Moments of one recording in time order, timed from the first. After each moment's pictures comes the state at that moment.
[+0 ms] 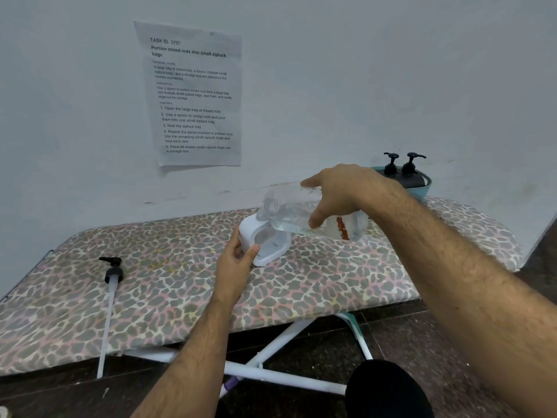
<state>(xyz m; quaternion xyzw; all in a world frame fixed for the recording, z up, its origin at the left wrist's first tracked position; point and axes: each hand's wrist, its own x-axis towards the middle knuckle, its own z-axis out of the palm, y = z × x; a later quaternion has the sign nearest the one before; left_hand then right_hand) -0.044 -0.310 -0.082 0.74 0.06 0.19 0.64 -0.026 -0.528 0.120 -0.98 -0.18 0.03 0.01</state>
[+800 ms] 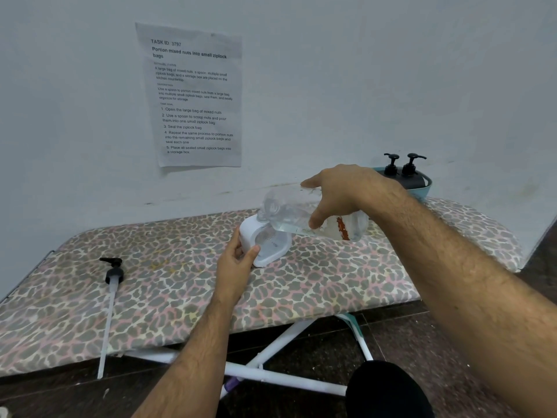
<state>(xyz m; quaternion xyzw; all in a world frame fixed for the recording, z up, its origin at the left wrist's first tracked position) -0.042 -0.308 -0.084 0.74 0.06 0.19 0.64 -0.029 -0.526 0.122 -0.98 -0.18 0.03 0.00</state>
